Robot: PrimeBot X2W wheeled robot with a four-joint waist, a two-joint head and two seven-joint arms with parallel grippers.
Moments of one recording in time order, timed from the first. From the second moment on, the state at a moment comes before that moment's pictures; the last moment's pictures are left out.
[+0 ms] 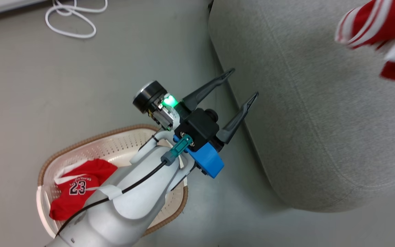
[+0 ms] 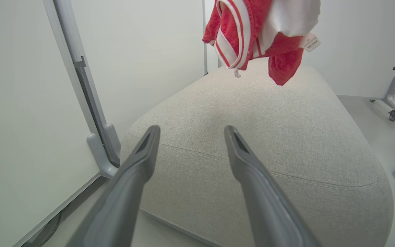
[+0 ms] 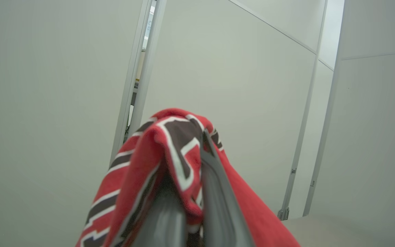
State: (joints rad) left arm -0.75 0.12 -0.80 0.44 -0.20 -0.12 -0.26; right arm -0.70 -0.16 -0.37 0.06 0.02 0.13 -0.26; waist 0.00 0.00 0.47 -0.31
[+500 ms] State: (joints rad) left arm -0.85 0.13 -0.82 0.44 -0.17 -0.12 -0.26; right arm -1.00 -0.38 -0.55 0.21 0.03 0.13 -0.26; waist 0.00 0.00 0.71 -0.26
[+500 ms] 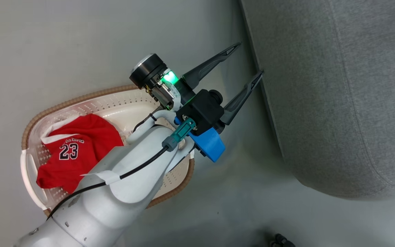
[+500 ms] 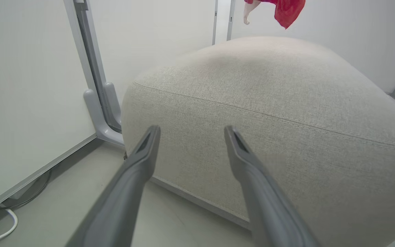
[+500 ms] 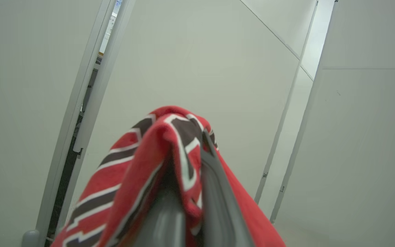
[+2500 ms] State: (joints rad) left arm -0.59 0.15 -0.68 0.36 -0.25 -0.04 -0.26; right arm -0.48 -0.24 -0.24 0.30 0.15 0.13 -0.26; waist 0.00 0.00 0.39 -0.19
